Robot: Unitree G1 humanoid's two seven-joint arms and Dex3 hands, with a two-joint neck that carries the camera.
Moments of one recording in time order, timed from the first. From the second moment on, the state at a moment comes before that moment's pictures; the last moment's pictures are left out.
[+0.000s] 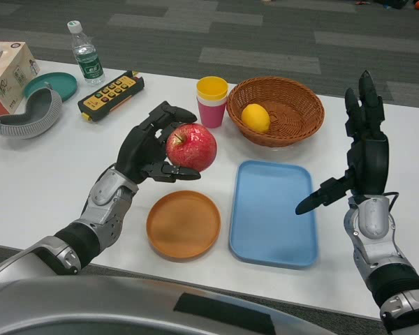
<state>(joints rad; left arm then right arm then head) -0.27 0.32 -0.33 0.68 -0.70 -0.84 -0.36 -0.42 -0.37 0.40 0.74 0.30 -0.97 -0.26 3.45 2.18</state>
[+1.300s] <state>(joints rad) -0.28 0.33 -0.61 1.09 -0.86 -0.85 -0.42 -0.43 -0.37 0.40 0.75 0.30 -0.97 -0.26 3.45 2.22</state>
